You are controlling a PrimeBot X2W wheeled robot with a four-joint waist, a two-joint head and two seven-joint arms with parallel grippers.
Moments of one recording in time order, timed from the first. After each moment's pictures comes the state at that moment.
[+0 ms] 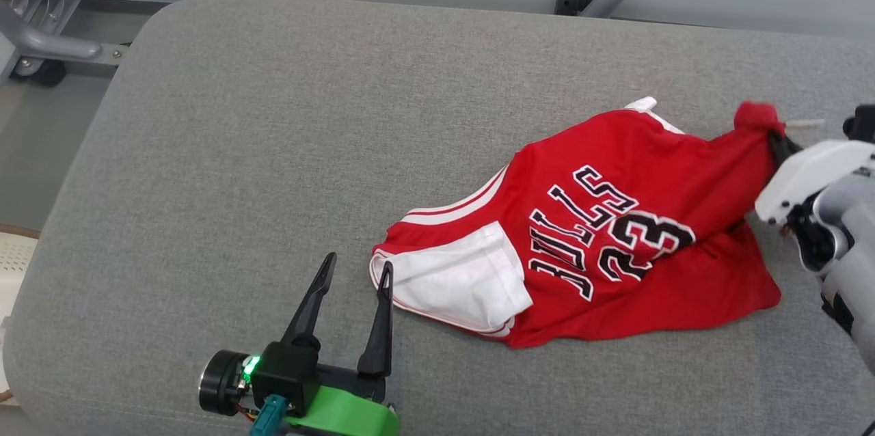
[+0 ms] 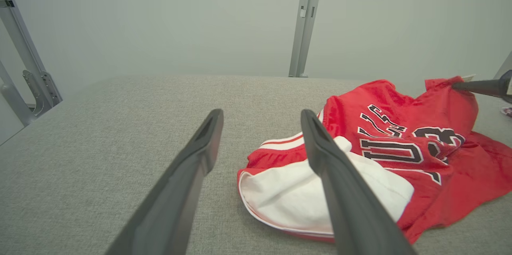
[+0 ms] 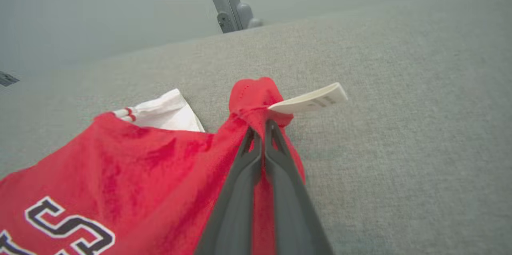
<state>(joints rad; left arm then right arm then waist) -0.02 0.05 -0.39 0.07 -0.19 0.05 -0.26 -0.82 -0.44 0.63 1.11 1.04 0.13 -0.13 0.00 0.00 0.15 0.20</state>
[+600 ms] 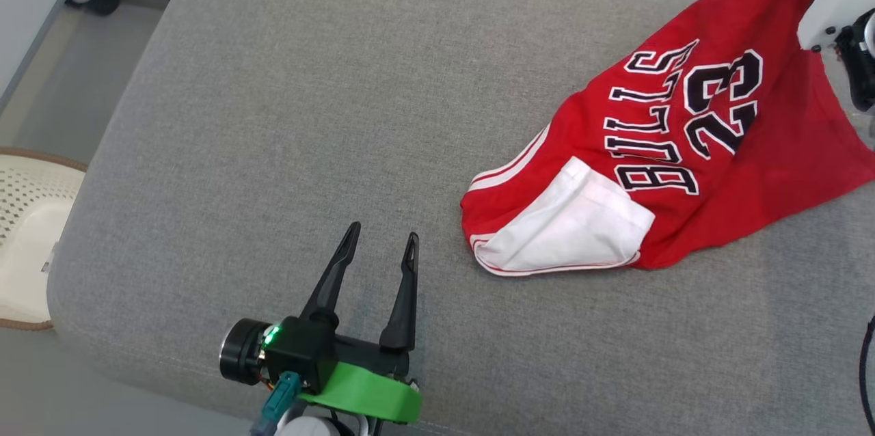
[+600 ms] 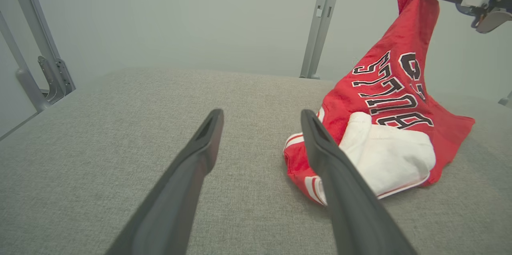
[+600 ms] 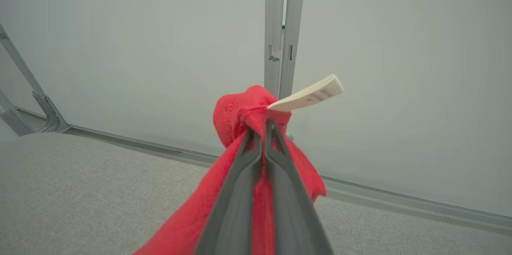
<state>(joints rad) -0.09 0.05 -0.46 0.04 -0.24 0.07 -0.26 -1.24 -0.46 0.70 1.18 0.80 0.13 -0.26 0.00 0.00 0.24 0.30</state>
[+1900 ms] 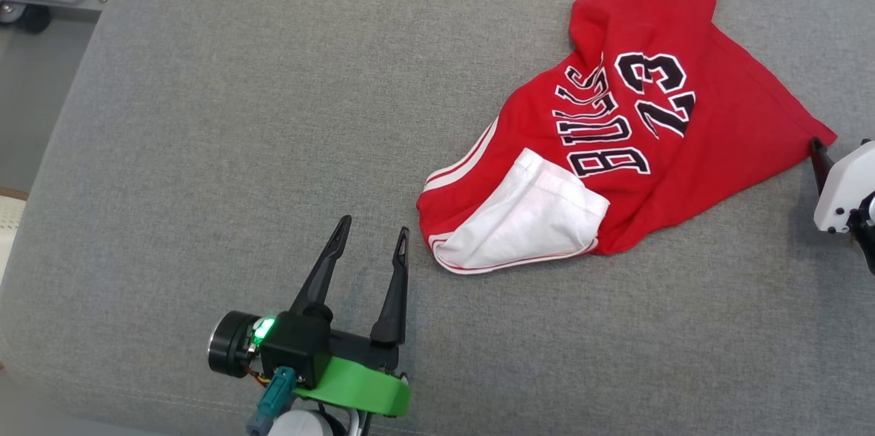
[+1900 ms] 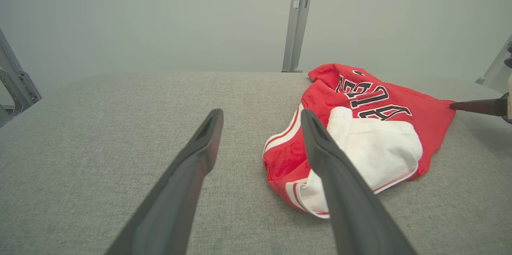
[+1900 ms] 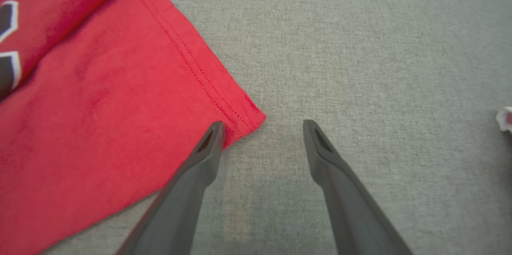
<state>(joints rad) -0.11 0.05 -0.42 0.06 -0.19 0.05 -0.26 -0.89 -0.53 0.72 1.22 0.91 0.13 -0.09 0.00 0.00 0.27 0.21</state>
